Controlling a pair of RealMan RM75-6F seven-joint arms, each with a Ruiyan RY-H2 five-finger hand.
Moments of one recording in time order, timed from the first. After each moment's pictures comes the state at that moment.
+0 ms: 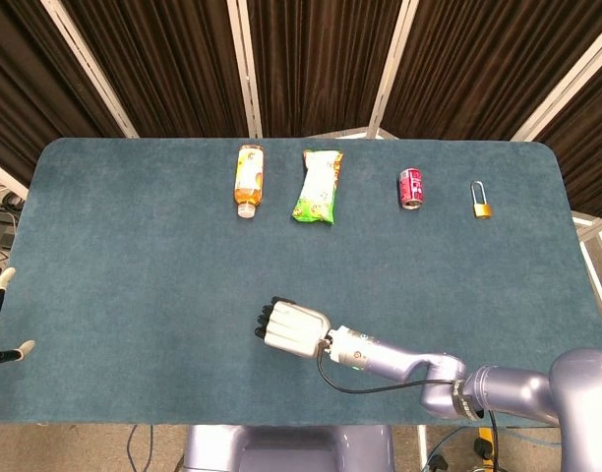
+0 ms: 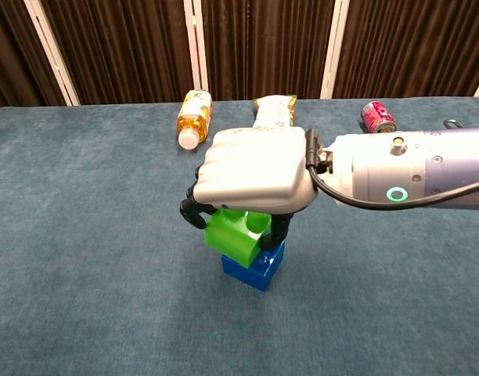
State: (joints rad) left arm -0.10 -1.08 -0.09 -1.72 1.22 1.38 0.24; right arm 1.00 -1.53 0.11 -1.47 -1.79 0.76 -0.44
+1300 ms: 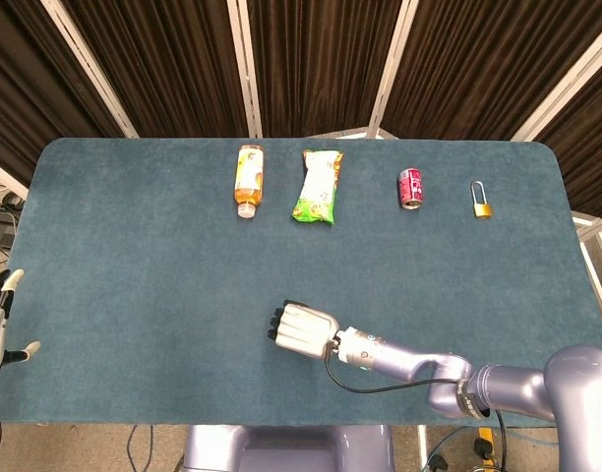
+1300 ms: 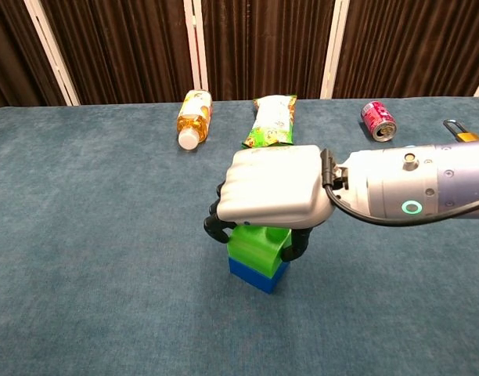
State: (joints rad) left arm -0.12 -1.11 -0.08 -1.72 1.20 1.38 0.29; right arm 1.02 -1.52 0.03 -1.44 -1.76 0.76 -0.43
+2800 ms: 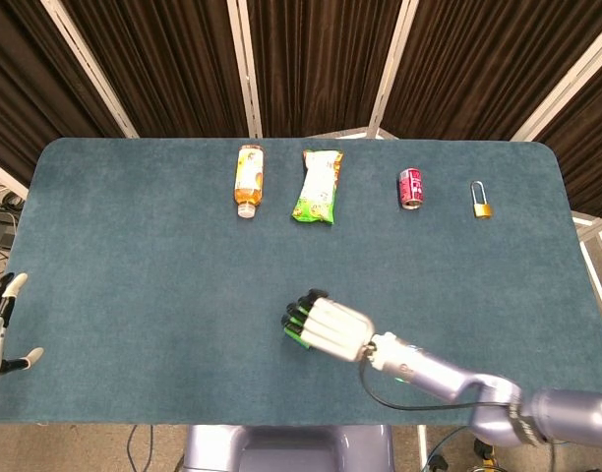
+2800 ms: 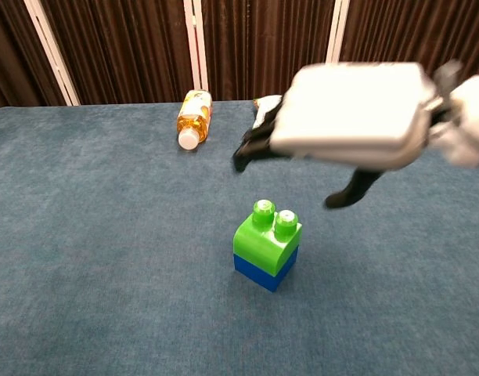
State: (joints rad) left arm -0.08 -1.05 -0.03 -1.77 1.35 1.45 0.20; right arm 0.88 -1.24 0.02 -1.76 -1.73 0.97 -0.65
